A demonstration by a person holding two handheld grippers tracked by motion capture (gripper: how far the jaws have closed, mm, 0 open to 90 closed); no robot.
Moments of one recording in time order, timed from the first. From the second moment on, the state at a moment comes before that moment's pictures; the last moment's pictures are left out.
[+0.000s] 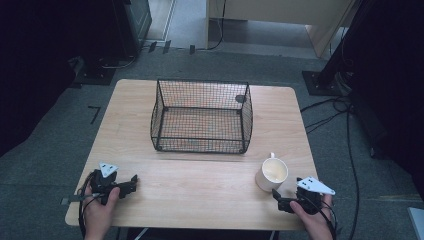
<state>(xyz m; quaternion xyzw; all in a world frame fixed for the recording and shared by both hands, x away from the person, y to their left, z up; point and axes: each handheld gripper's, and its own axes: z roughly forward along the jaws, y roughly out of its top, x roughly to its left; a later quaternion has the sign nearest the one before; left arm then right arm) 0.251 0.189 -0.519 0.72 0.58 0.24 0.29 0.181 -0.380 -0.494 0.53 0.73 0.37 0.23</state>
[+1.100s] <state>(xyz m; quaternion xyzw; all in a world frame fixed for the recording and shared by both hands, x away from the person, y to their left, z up) 0.250 0.188 -0.519 0.73 0.58 0.24 0.29 0.216 -0.342 -0.493 0.53 0.71 0.40 0.25</state>
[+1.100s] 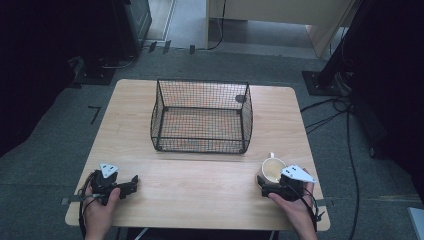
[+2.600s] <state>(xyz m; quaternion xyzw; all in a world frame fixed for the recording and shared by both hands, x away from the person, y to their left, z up) 0.250 0.187 -0.519 0.73 0.58 0.23 0.29 0.209 -0.315 -0.473 0.54 0.67 0.41 0.29</state>
